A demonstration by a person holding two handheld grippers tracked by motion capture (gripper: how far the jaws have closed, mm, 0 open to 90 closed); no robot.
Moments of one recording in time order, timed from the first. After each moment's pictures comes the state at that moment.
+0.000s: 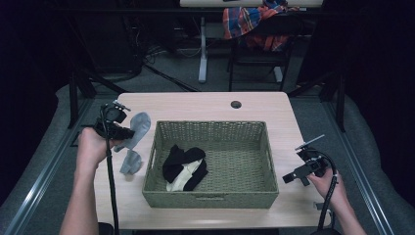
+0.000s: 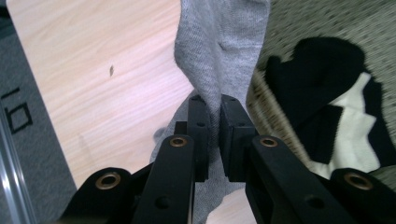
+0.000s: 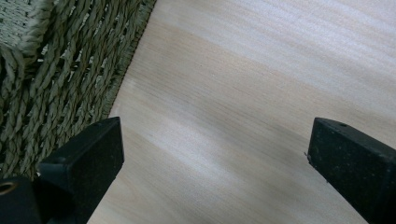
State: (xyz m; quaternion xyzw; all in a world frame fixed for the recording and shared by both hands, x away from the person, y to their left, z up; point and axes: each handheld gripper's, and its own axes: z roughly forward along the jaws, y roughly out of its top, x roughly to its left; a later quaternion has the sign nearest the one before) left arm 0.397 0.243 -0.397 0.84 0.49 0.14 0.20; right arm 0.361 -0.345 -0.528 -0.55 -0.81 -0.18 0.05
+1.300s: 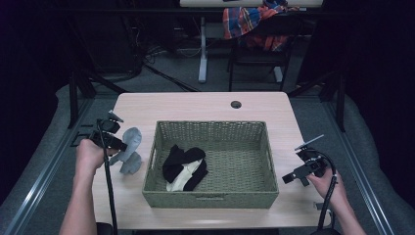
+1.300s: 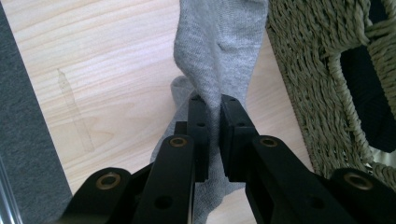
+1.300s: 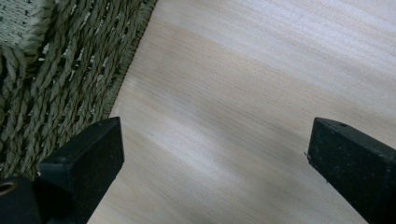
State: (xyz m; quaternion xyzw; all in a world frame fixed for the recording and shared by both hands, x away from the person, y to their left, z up) left arm 0.413 0.275 -0.457 0.81 0.56 0.07 0.15; right arm 0.360 -0.342 -0.528 -0.56 -0.81 -0.18 0.05
